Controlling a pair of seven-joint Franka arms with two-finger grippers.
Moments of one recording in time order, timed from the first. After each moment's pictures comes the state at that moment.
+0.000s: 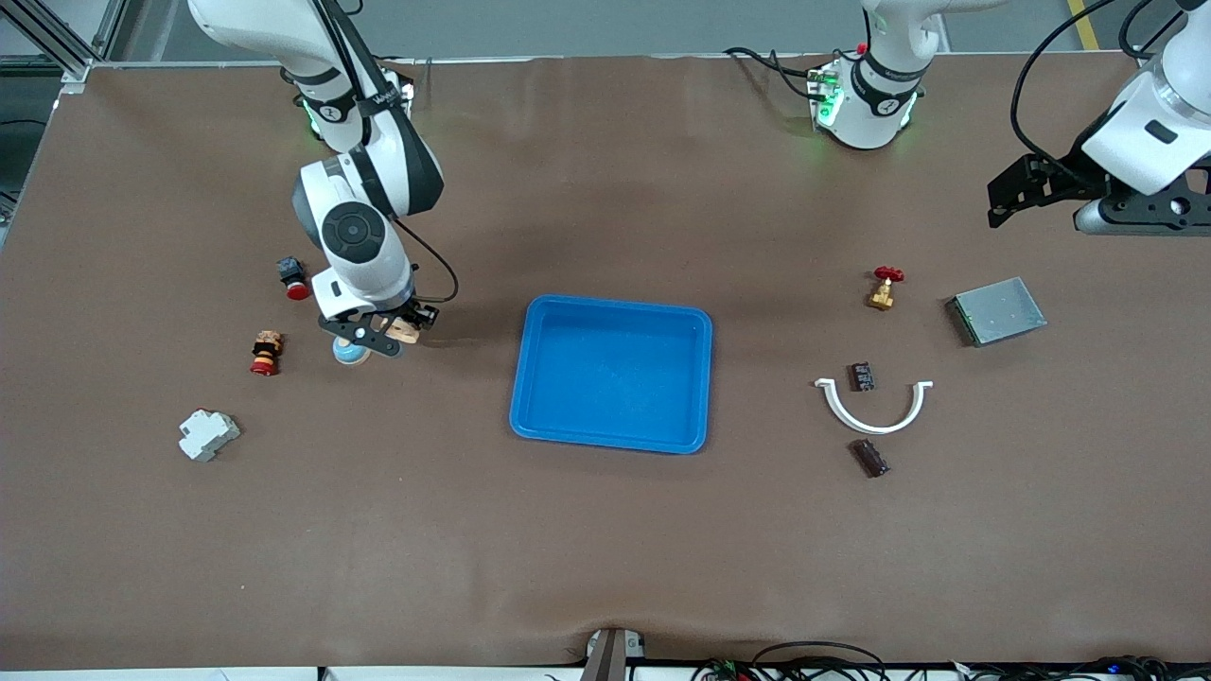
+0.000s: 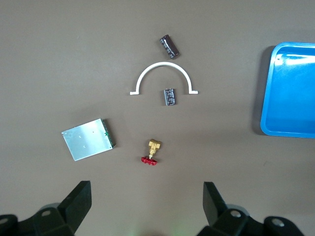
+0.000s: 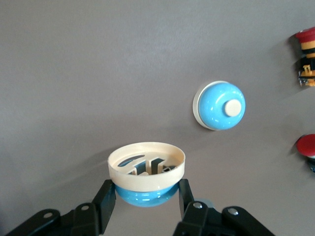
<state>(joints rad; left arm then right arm) 0.06 -0.12 -0.16 -1.73 -0.01 1.59 -0.05 0.73 0.24 -0.34 -2.21 -0.06 2.29 0.82</state>
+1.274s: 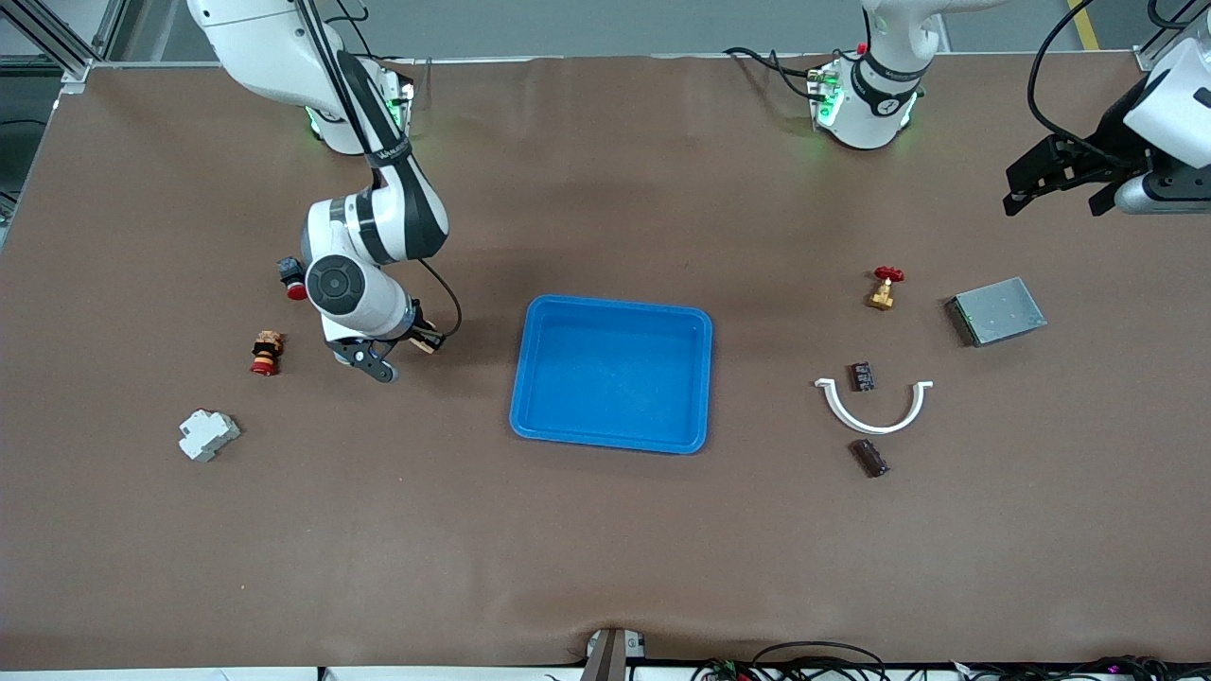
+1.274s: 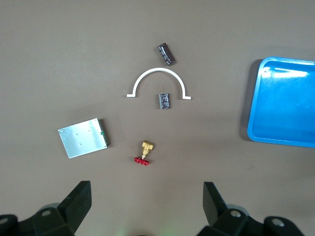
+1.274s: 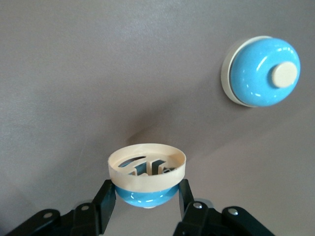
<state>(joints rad) 0.07 -0.14 -0.15 -1.68 -0.04 1.55 -0.08 0.68 0.40 -0.33 -2.12 0.23 2.29 0.75</state>
